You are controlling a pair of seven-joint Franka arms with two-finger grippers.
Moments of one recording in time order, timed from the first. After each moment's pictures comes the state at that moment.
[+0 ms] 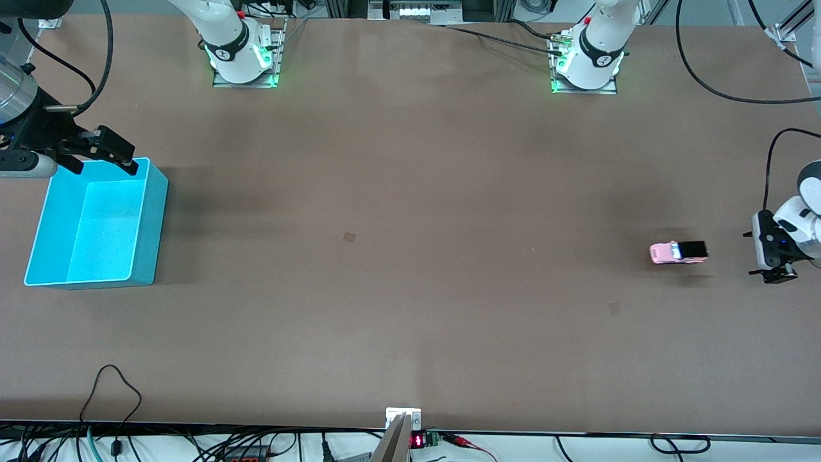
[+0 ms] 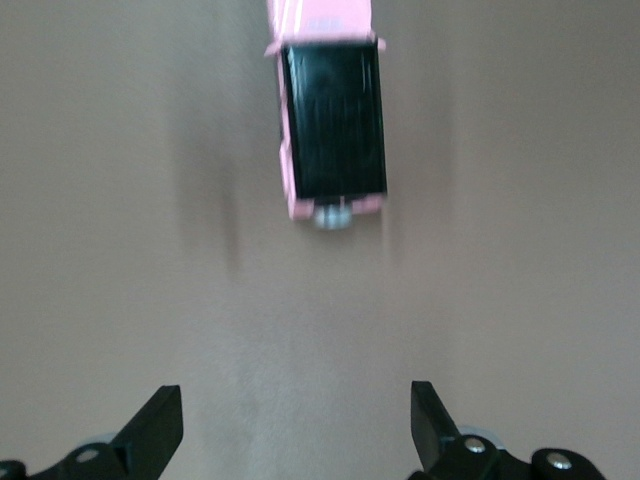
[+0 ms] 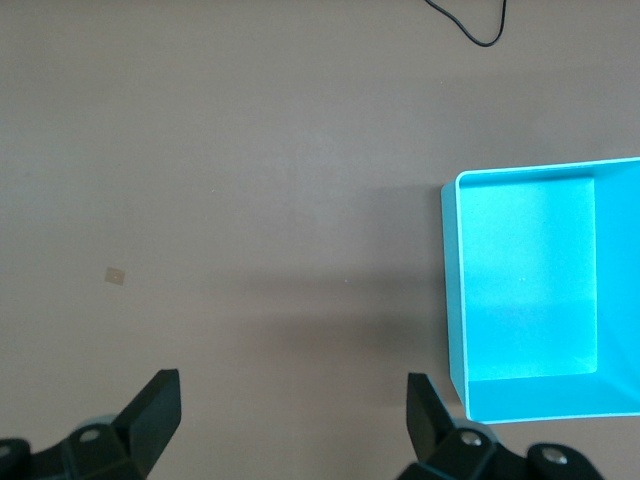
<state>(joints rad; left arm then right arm) 0.55 0.58 -0.14 -1.66 0.16 2.18 1.90 0.07 -0.01 -0.01 -1.66 0.01 1.72 0.08</state>
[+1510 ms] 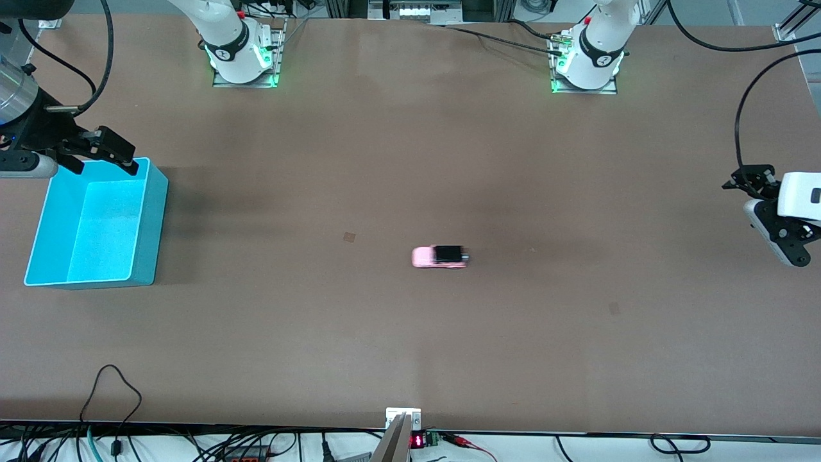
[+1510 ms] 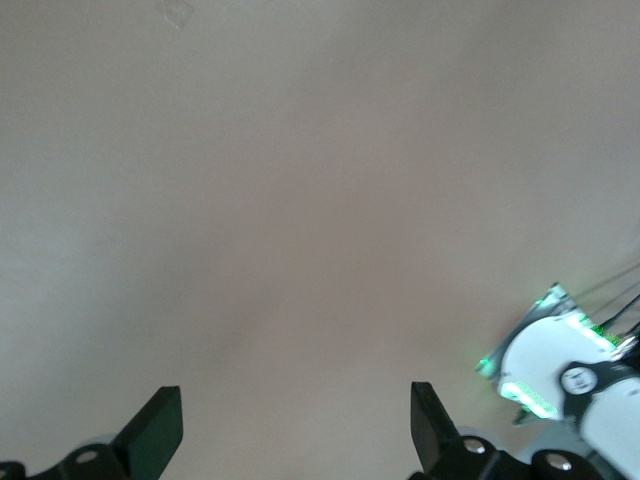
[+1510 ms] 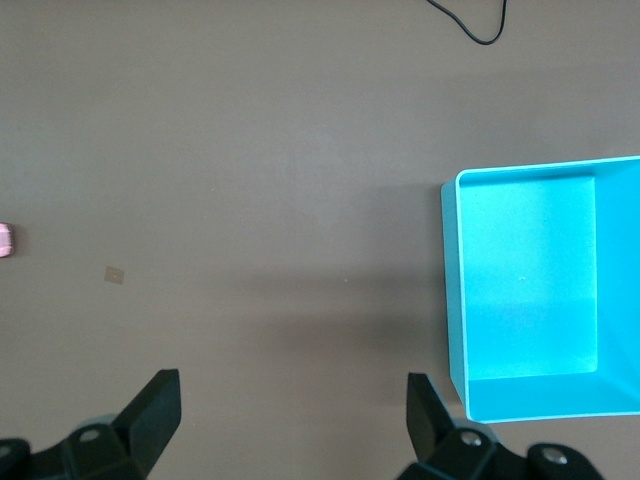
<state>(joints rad) 0.42 0.41 -0.35 -1.35 0.16 1.35 0.89 0.07 -0.01 -0.01 -1.66 0.01 1.72 0.08</state>
